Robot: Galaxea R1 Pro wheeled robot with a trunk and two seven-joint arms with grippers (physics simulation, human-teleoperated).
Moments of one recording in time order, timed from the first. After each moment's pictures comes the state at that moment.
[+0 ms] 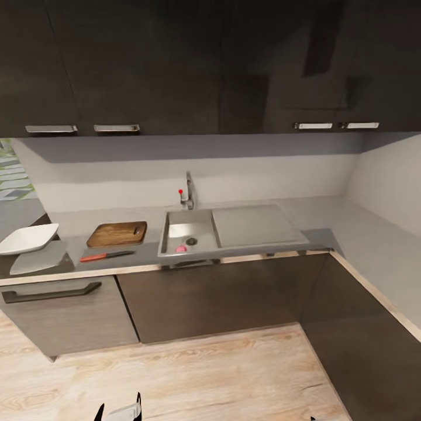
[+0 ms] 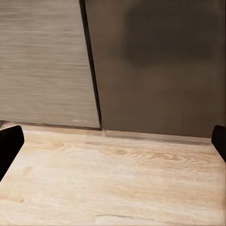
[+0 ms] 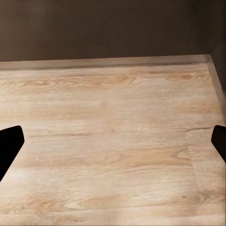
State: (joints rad) left arm -0.37 -0.05 0.04 0.08 0.00 -1.04 0.26; right arm -0.04 -0.08 0.08 -0.63 -0.05 -0.35 0.05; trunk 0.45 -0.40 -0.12
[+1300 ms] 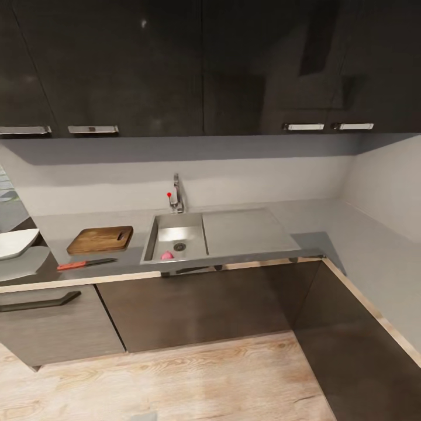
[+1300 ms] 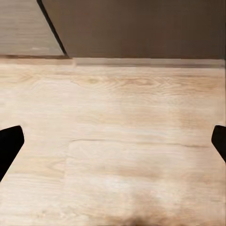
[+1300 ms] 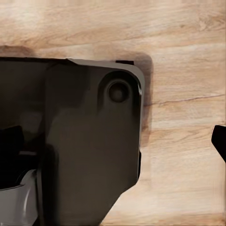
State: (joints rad) left arm -0.37 -0.11 0.05 0.02 -0.01 -0.60 0.25; right arm -0.04 -0.03 0.08 -0.05 -0.06 -0.29 0.05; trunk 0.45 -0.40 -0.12
